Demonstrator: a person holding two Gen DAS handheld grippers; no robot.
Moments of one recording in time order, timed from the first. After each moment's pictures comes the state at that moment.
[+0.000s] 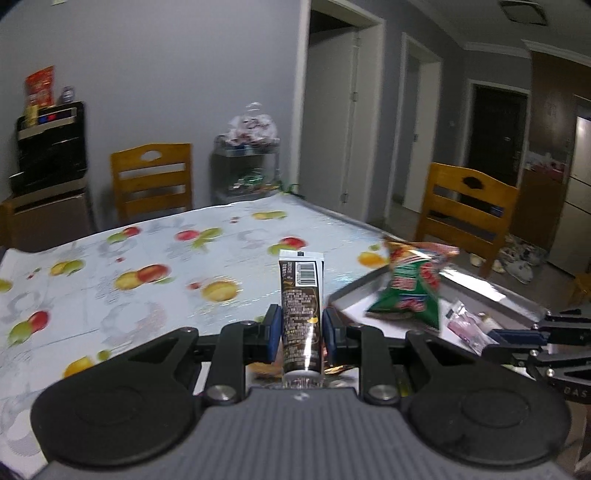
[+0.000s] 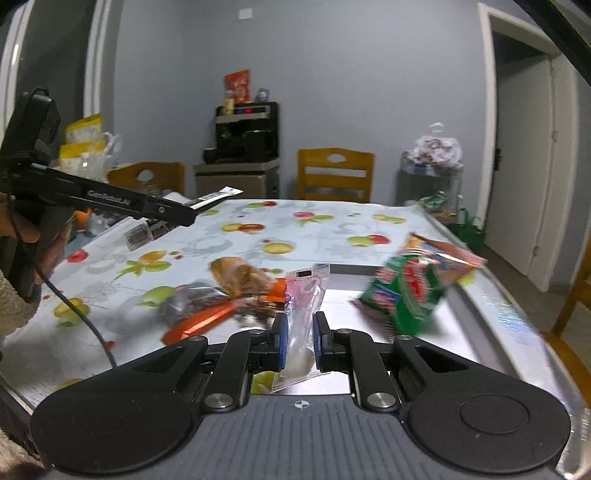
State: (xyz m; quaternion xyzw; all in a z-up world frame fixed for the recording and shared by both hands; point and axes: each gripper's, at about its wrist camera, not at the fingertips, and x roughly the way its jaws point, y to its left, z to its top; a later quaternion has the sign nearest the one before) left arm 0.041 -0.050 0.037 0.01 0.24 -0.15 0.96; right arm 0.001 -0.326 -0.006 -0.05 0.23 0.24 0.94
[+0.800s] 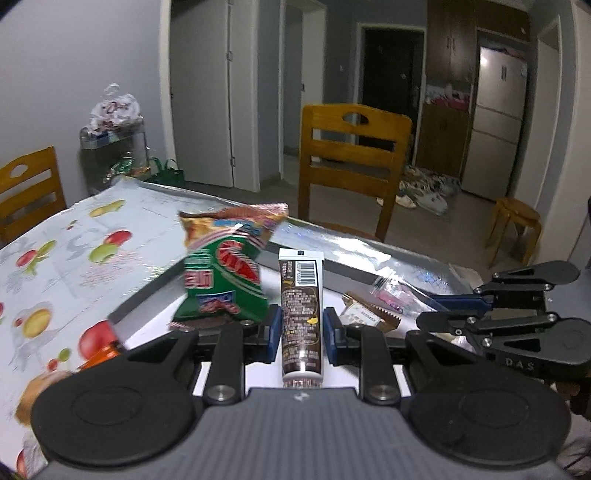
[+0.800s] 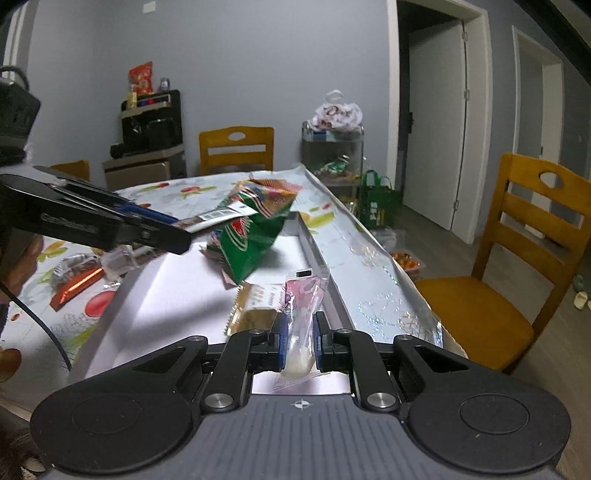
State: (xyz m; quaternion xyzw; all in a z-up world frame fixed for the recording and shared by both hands) left arm 0.090 -0.247 -0.007 0.09 0.29 -0.31 0.90; right arm 0.012 -0.429 -0.046 -0.02 0.27 0.12 0.96
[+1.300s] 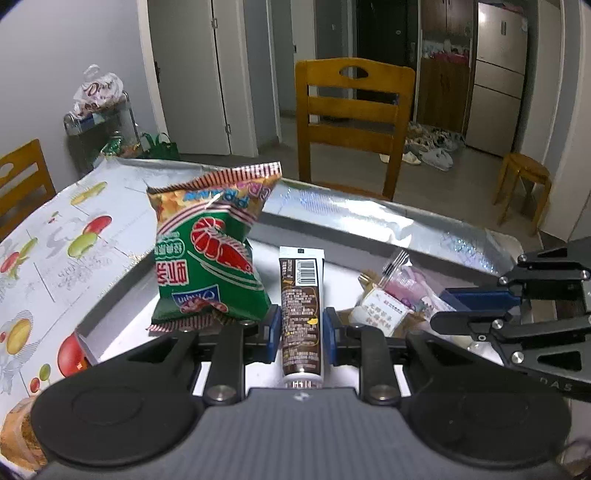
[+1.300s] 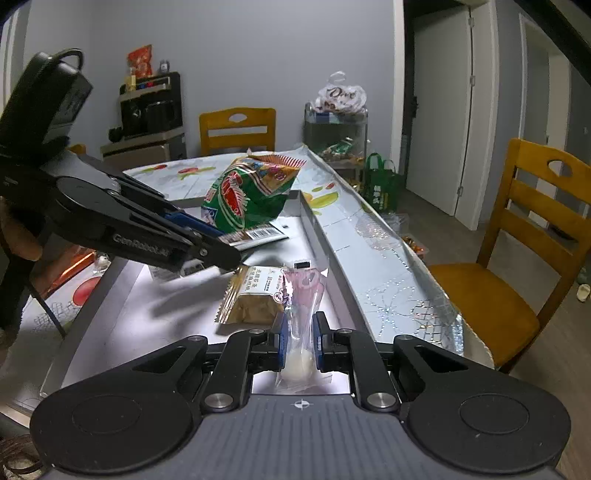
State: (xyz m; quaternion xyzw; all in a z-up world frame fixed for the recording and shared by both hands) left arm 0.137 -0.281 -0.041 0.14 0.34 -0.30 0.88; right arm 0.035 -0.418 -0.058 -0.03 0.29 0.12 0.95
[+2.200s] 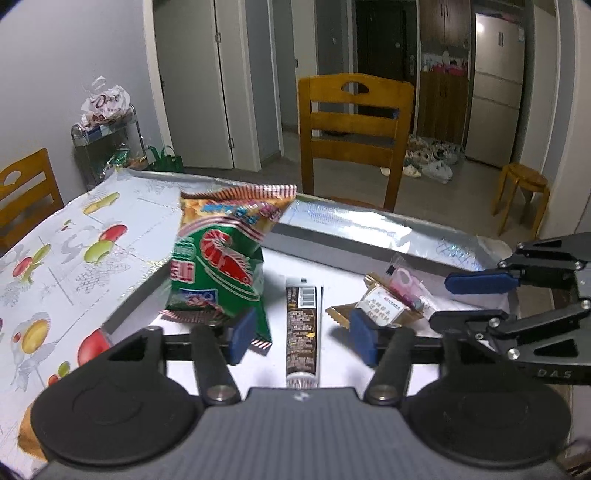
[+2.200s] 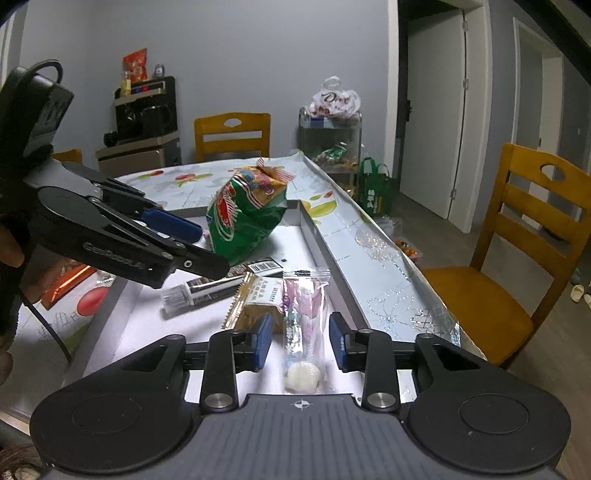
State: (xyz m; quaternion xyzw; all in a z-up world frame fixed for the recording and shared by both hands) left arm 0.113 -0.254 -0.023 0.13 0.31 -0.30 0.89; right arm 0.028 -0.413 -0.047 -0.03 0.28 0.11 0.95
